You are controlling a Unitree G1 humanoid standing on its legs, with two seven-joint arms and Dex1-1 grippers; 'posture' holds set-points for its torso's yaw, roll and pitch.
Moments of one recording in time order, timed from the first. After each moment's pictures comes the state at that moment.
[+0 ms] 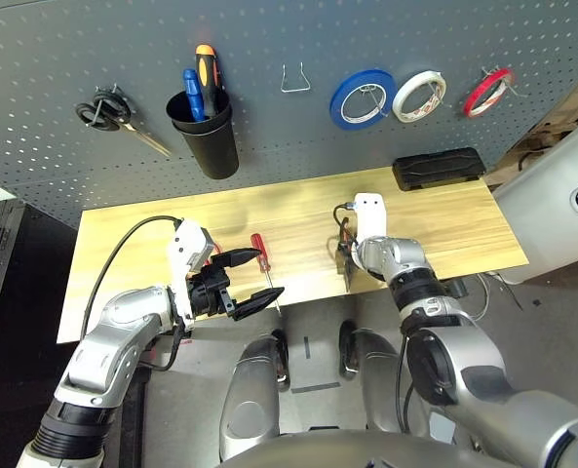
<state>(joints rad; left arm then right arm) 0.06 0.61 -0.01 -0.33 -0.45 0.39 -0.89 -0.73 0.11 -0.20 0.84 0.08 0.70 -0.12</state>
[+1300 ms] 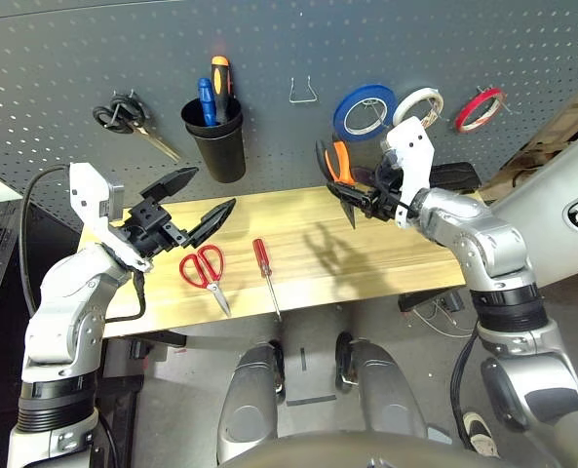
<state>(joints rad) -0.07 0.58 0.27 -0.28 -0.51 0.24 -0.80 -0.60 -0.26 0.04 -0.08 0.30 0.58 0.58</state>
